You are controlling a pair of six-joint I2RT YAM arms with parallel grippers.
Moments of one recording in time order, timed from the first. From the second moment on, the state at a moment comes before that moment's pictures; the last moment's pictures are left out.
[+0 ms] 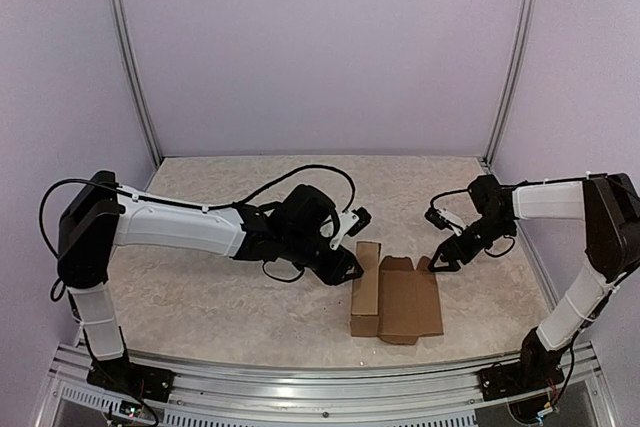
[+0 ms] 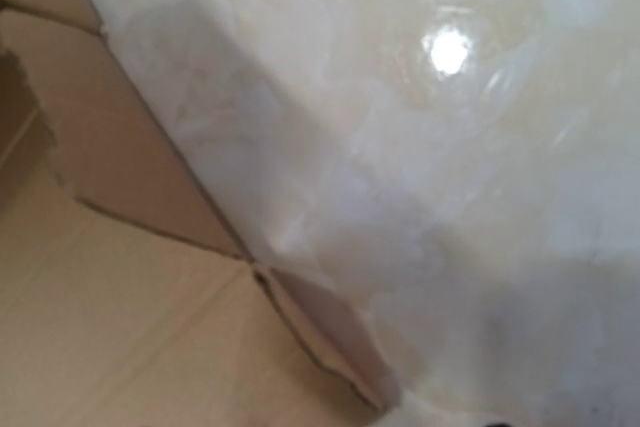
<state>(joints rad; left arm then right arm) -1.02 1.89 1.28 -0.13 0.21 -0.19 0.19 1.63 0.90 -0.58 -0.53 -0.43</state>
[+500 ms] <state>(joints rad) -1.06 1.82 1.32 -0.15 0.18 -0.09 0.19 1.57 0.91 -0.63 -0.44 -0.45</state>
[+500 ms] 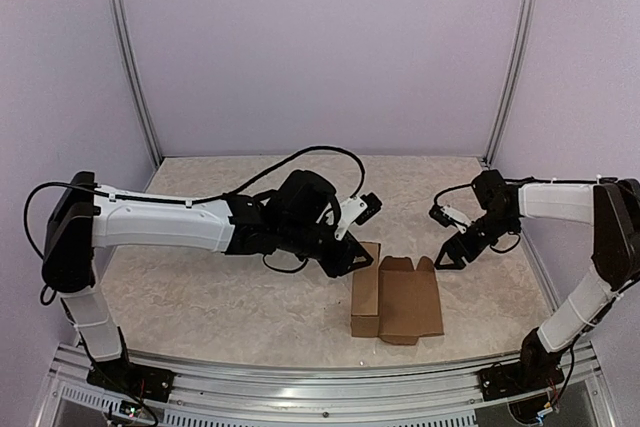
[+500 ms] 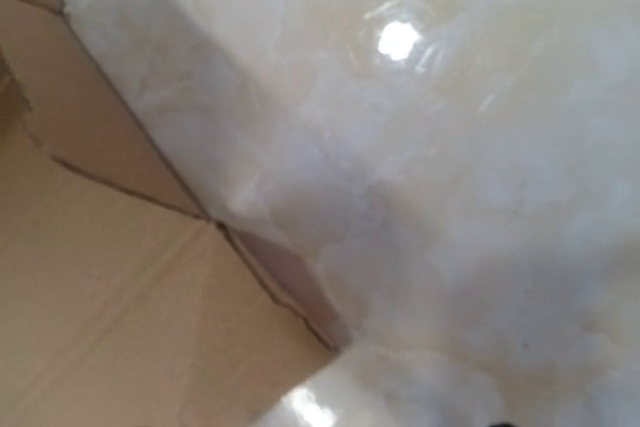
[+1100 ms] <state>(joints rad) -1.06 1.94 1.32 -0.08 0.22 -0.07 0.19 1.61 0.95 -0.75 -0.44 -0.48</state>
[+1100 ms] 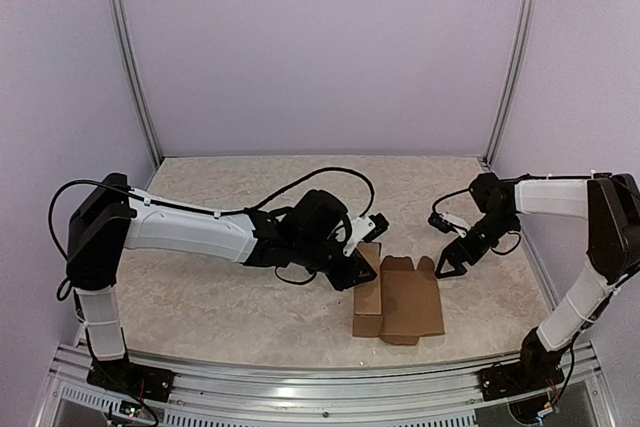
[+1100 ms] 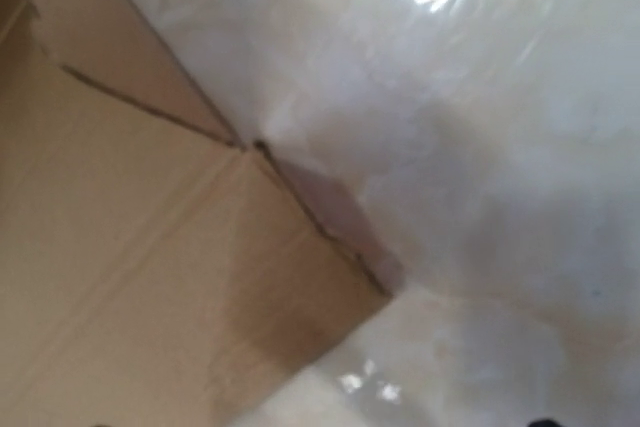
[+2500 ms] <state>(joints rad) -1.00 1.73 1.10 0.12 0.14 -0.03 0.13 1.16 1.19 -0.80 -0.53 -0.43</state>
